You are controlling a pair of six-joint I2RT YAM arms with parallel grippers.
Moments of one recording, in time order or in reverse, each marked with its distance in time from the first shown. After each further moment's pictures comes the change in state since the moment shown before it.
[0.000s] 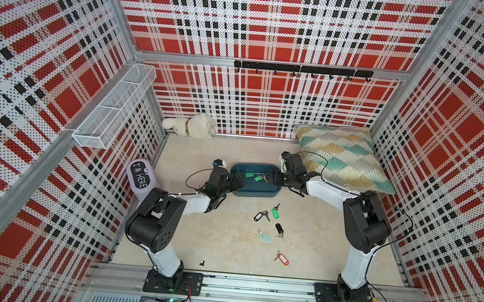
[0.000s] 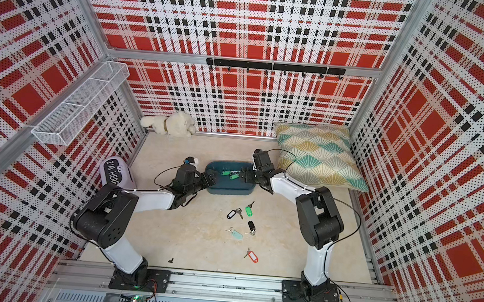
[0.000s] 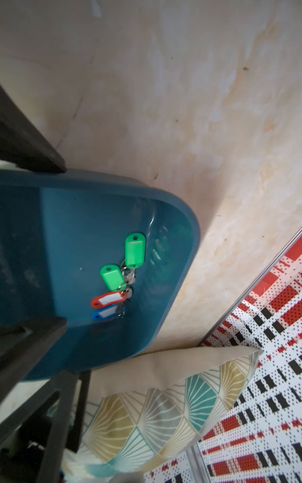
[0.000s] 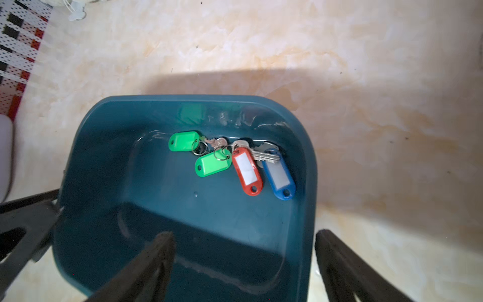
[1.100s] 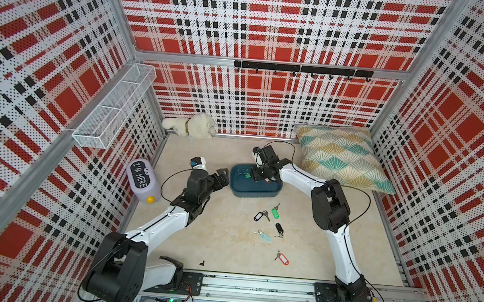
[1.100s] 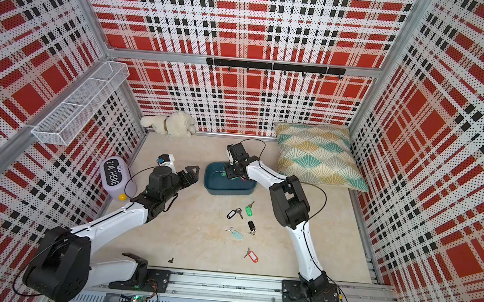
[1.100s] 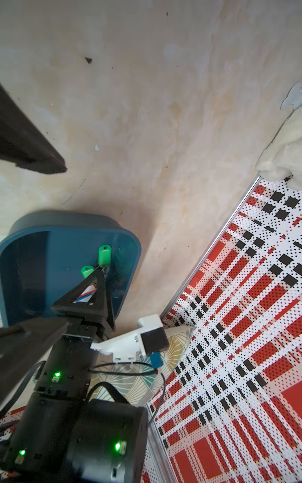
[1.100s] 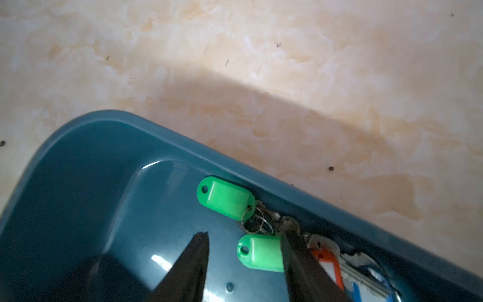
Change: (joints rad) left arm 0.086 -0.406 -0.122 -0.159 -0.111 0.055; right arm 0.092 0.429 0.554 -0.222 -0.018 -0.243
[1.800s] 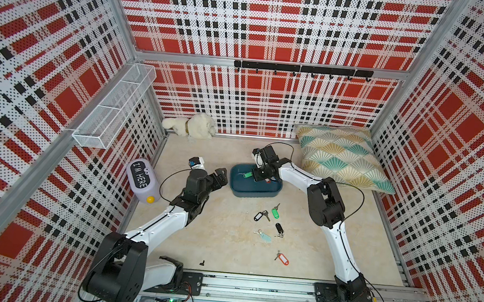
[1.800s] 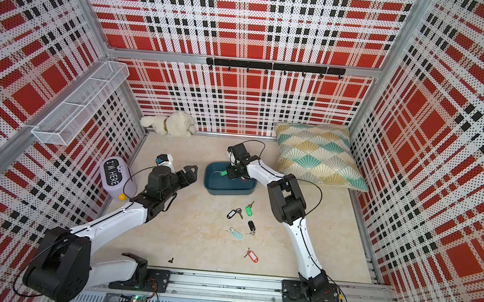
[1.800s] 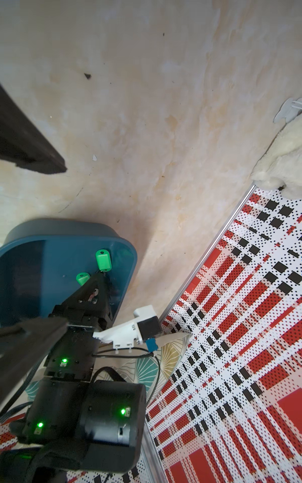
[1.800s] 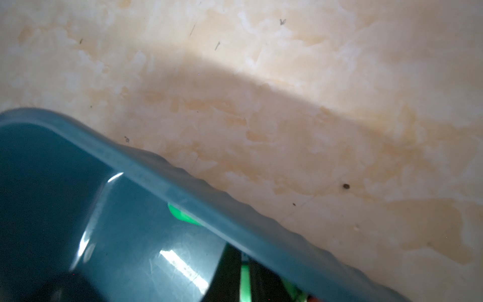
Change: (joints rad) left arm 0.017 -0.001 0.000 -0.005 -0.016 0.008; right arm -0.014 0.085 0.077 -0.024 -0.067 -0.025
